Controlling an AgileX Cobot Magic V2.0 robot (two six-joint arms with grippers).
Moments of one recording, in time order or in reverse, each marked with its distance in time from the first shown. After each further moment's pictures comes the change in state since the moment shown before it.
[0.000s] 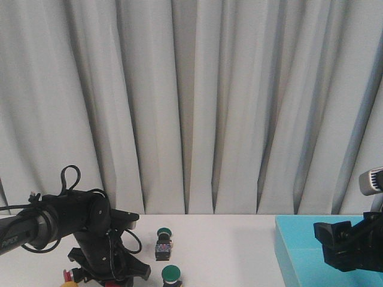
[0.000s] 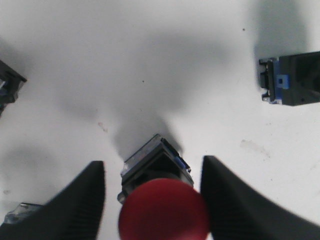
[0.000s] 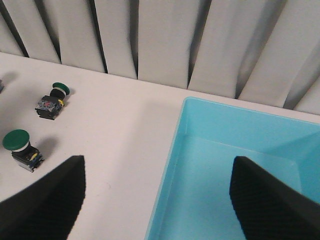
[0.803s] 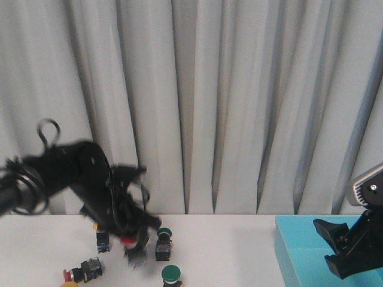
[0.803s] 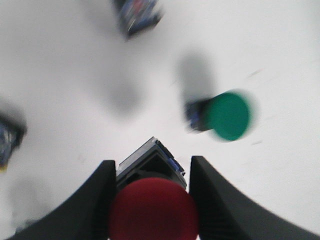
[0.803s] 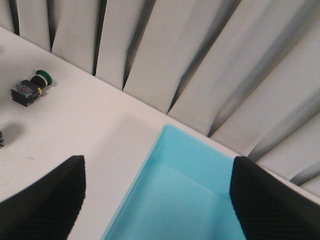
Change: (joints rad) left arm 0.000 -0.078 -0.263 -0.157 0.181 0.131; right arm 0.000 0.003 0.000 0.015 -0.082 -0.332
